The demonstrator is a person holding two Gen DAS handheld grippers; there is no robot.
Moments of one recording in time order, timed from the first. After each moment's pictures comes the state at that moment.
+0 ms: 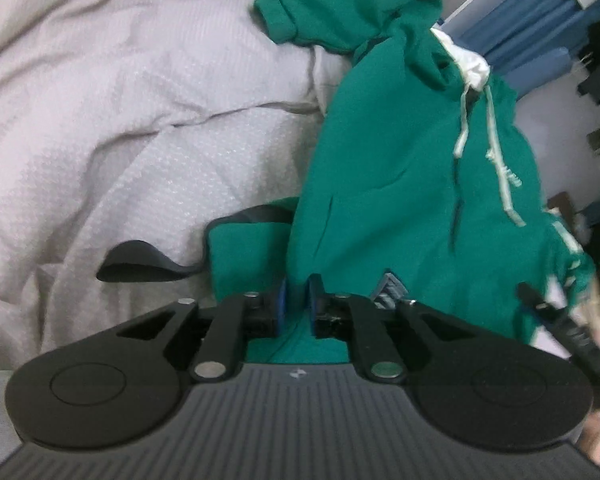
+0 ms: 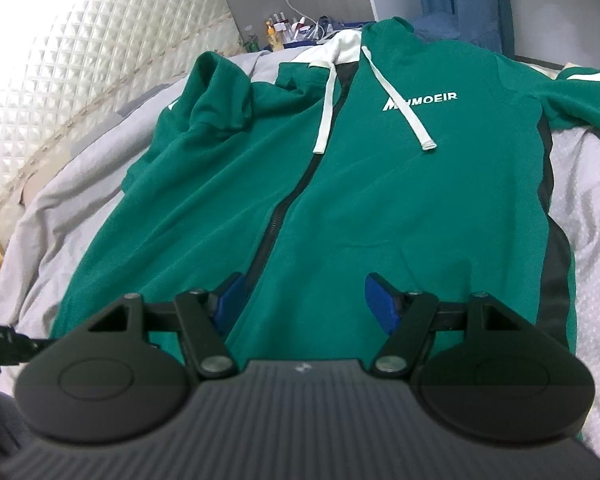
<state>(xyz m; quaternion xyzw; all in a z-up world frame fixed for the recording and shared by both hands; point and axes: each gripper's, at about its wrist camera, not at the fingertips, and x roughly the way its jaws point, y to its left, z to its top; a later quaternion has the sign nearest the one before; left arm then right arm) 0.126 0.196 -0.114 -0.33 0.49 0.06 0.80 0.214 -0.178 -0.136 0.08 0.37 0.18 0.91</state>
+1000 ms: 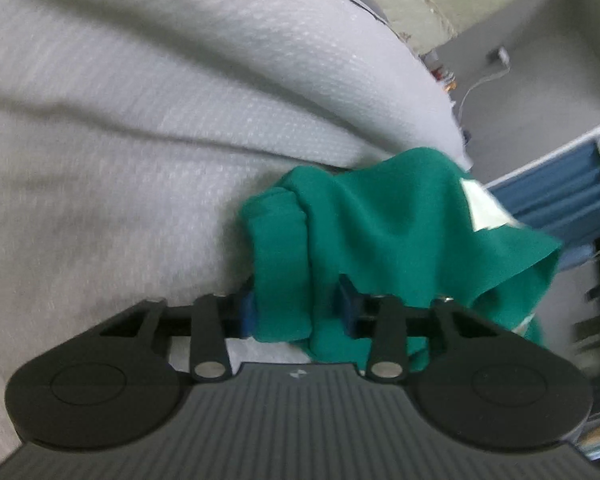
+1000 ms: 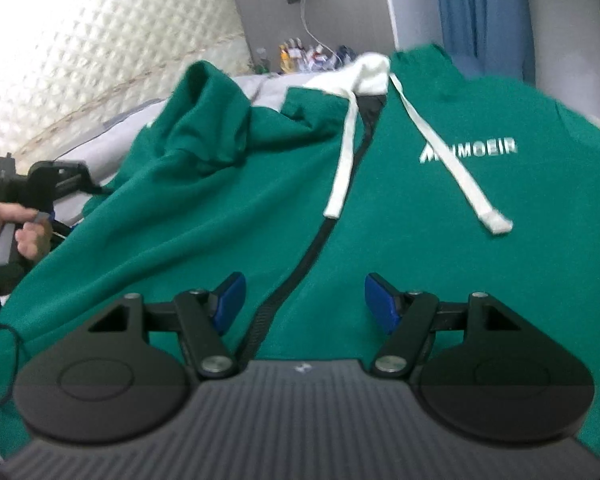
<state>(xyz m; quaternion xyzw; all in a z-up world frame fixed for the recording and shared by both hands) 0.387 0.338 -0.192 -0.45 0.34 0.16 0.81 0.319 -0.141 -0.181 0.07 0.33 0.19 0.92</state>
